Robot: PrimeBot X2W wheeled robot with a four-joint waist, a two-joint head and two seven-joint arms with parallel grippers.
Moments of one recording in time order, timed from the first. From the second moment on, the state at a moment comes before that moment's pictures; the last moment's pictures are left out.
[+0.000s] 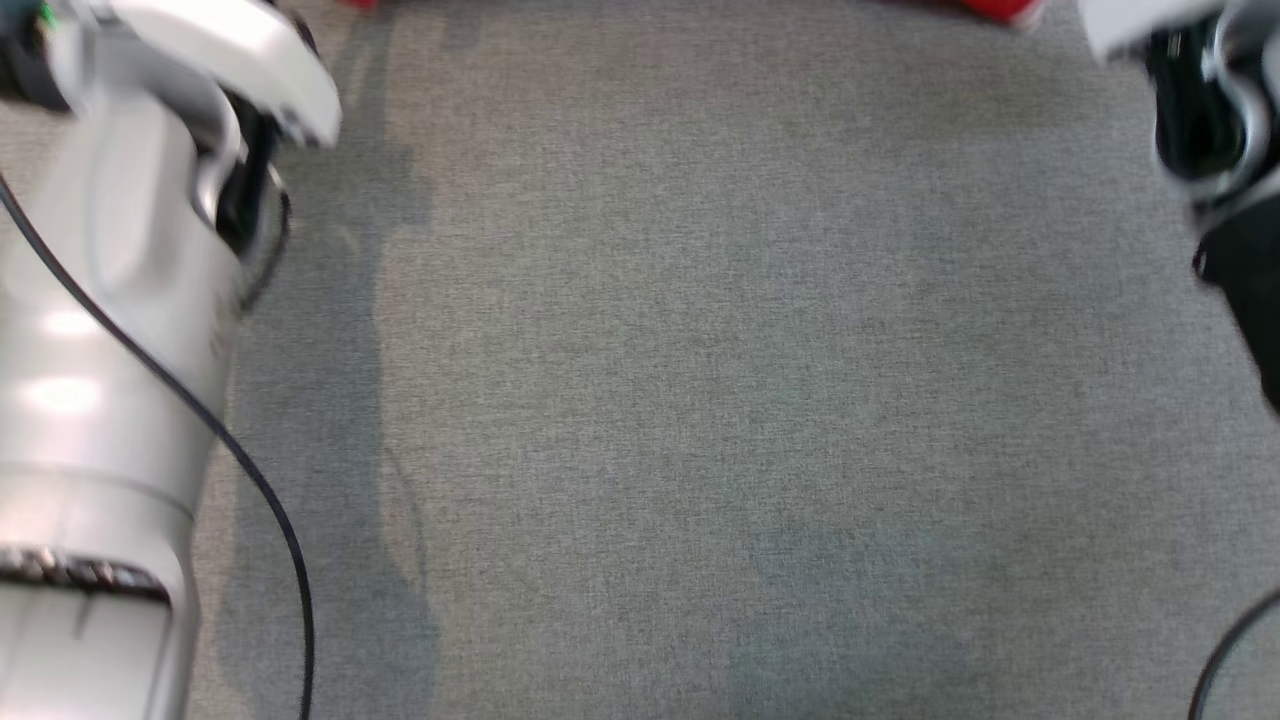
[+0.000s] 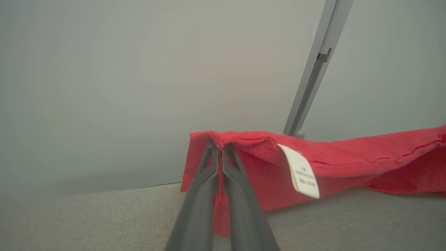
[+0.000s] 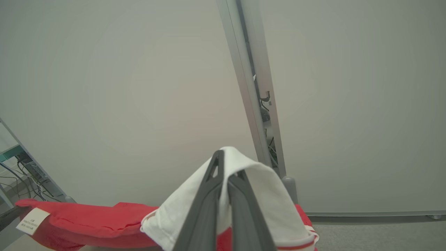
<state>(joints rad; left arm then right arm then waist) -1.23 0.16 -0.33 1.08 -0.46 -0.13 -0.25 -1.25 -0.31 0.62 0.75 0.92 0.13 -0.26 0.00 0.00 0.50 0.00</state>
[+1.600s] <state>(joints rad) 0.32 0.44 -0.23 -0.35 -0.48 0.19 0.36 0.41 -0.14 0.02 -0.30 0.74 0.13 0.25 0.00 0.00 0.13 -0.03</state>
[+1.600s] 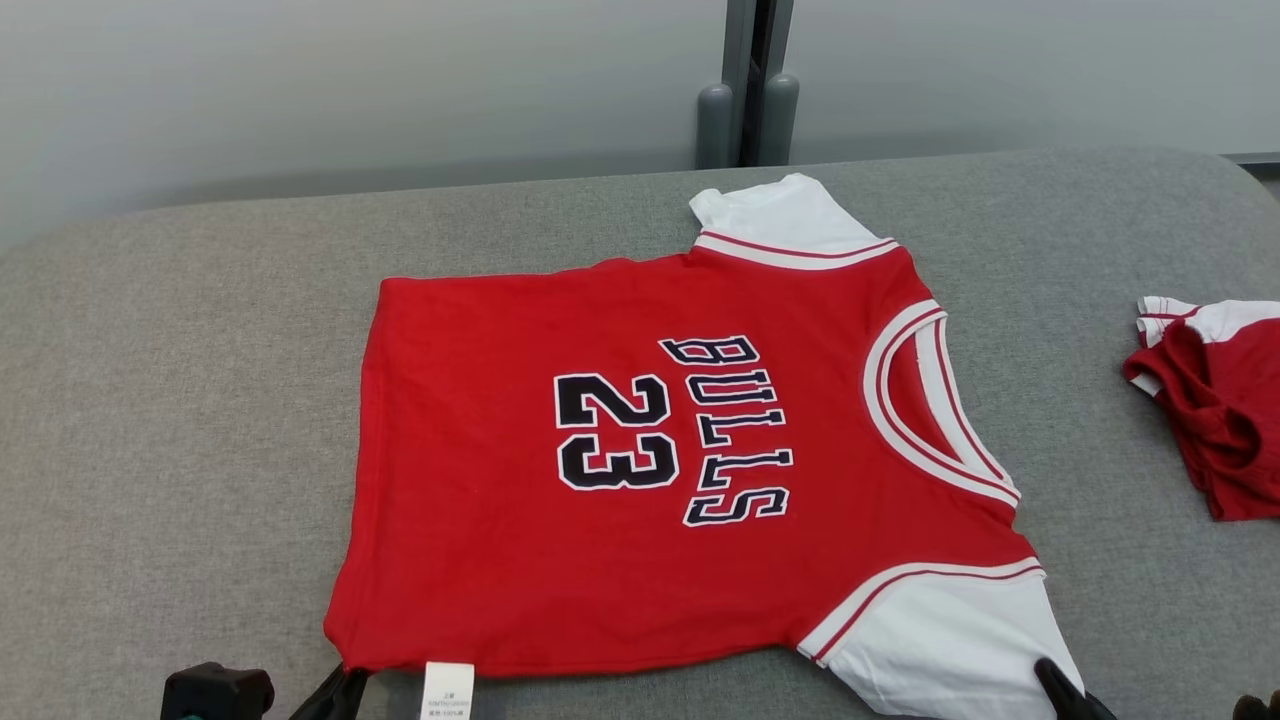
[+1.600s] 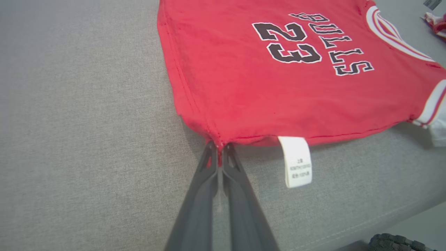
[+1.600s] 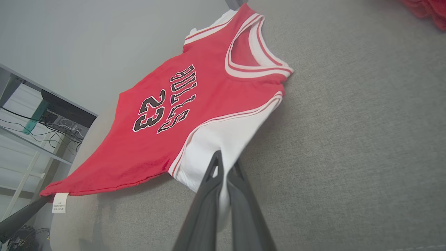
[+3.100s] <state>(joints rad) -0.19 0.37 -0.25 -0.05 -0.53 0.07 0.29 -0.40 -0.27 0.11 0.19 0.99 0.13 0.20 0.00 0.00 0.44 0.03</state>
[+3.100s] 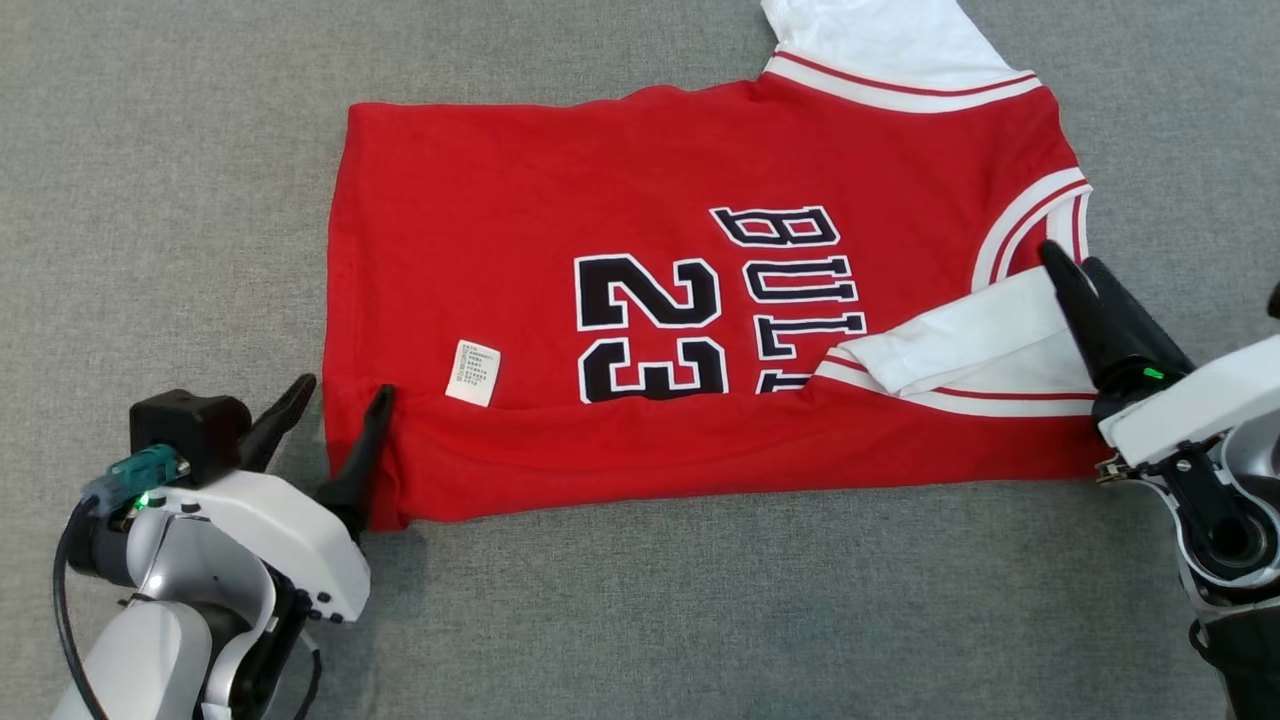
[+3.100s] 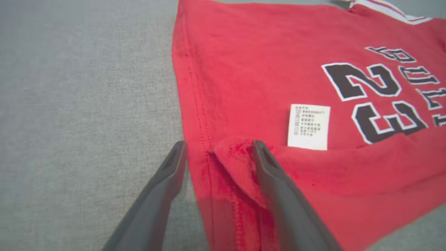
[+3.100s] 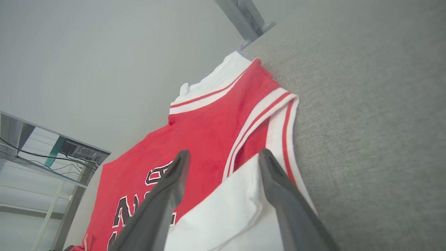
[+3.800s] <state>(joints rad) -0.10 0.23 -0.12 -0.08 -0.44 0.22 -0.18 -0.11 -0.22 0.01 -0.07 0.44 0.13 -0.24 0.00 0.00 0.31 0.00</state>
